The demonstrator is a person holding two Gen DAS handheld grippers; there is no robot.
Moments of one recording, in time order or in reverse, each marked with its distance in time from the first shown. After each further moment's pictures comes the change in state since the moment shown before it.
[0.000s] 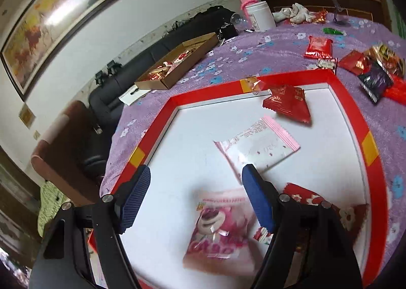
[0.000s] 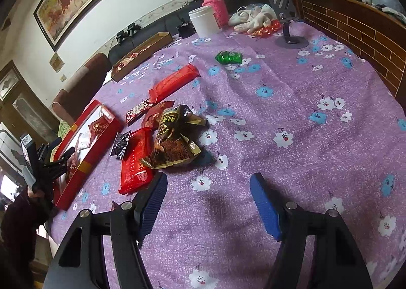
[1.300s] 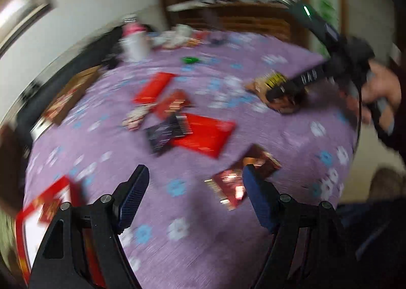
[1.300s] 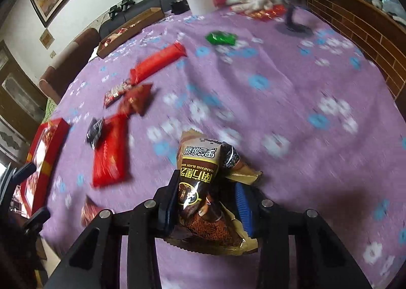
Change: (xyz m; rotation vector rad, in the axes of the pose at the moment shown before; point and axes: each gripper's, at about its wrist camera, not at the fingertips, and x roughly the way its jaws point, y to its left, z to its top) left arm -0.119 -0.168 0.067 0.125 -0.014 -0.510; right arm 0.019 -0.025 0.005 -0.052 0.134 -0.032
